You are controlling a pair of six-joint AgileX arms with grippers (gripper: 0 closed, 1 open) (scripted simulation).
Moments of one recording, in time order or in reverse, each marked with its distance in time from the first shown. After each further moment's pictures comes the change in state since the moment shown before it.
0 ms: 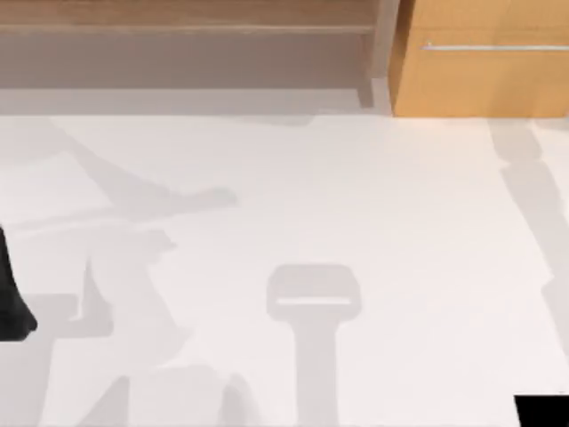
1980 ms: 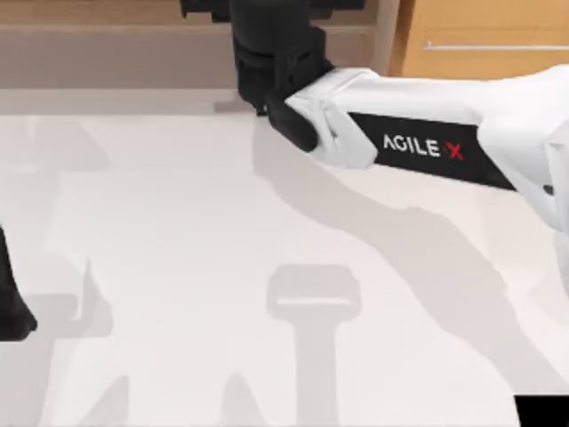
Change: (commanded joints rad) left arm 0.000 0.000 0.000 0.000 0.000 0.000; right arm 0.630 0.823 0.570 -0.189 0.630 -0.878
